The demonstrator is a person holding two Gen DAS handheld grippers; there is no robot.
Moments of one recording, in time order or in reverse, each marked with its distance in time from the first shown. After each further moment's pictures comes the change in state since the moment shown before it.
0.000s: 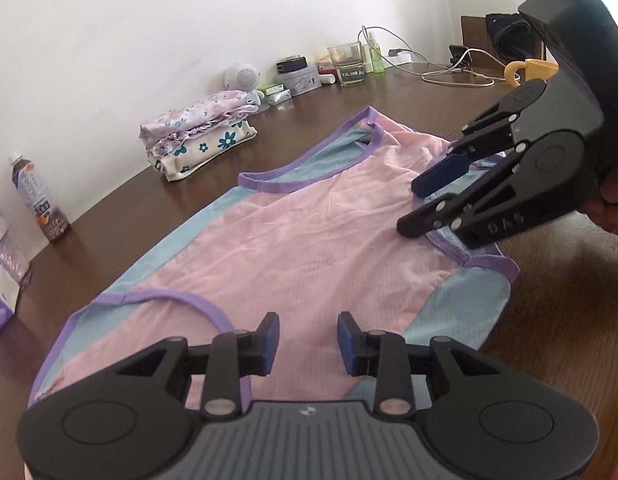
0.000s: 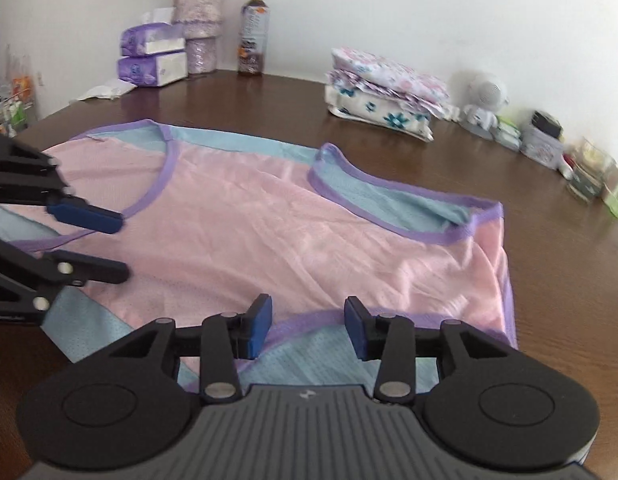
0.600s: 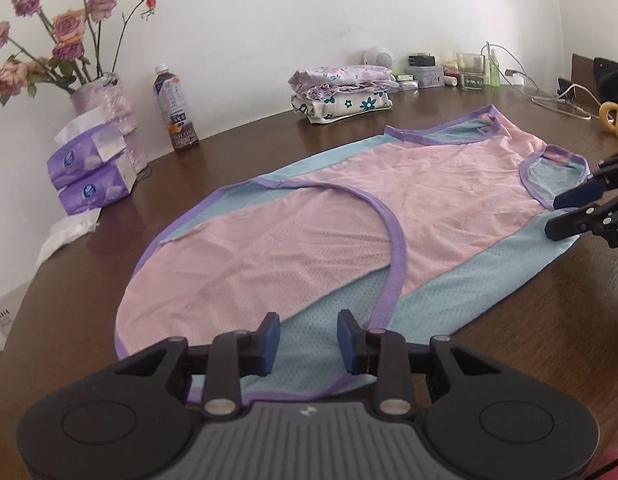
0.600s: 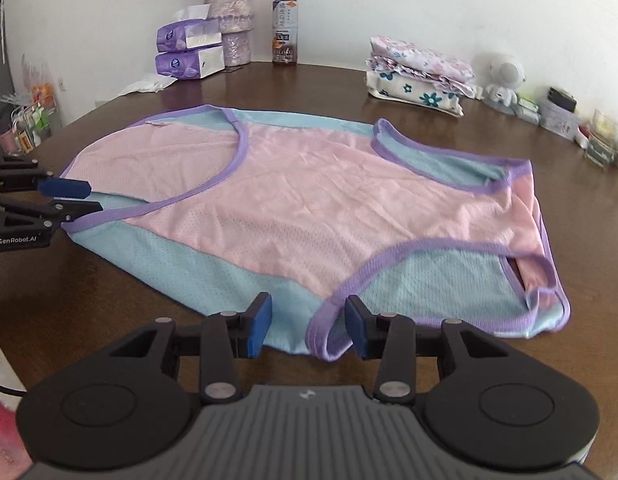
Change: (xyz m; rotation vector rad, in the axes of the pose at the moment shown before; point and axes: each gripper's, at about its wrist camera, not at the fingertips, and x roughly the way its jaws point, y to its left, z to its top) left arm -0.075 0.042 -0.086 -0.269 0.041 0.232; right arm -0.046 0.049 -0.039 0.013 0.028 0.078
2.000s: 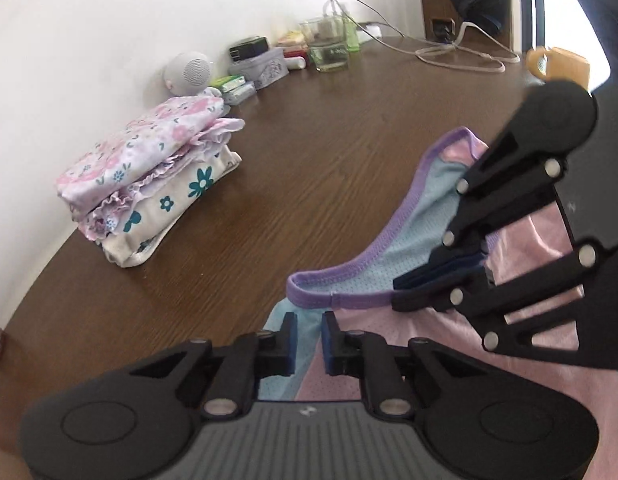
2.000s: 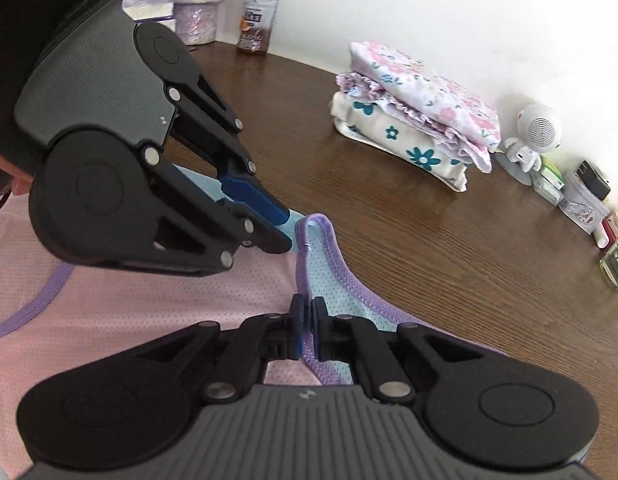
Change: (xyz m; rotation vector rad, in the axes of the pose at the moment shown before) left arm 0.240 -0.061 0.222 0.444 0.041 -0.427; right arm 0.147 -0.079 0.140 -0.183 0.073 -0.081
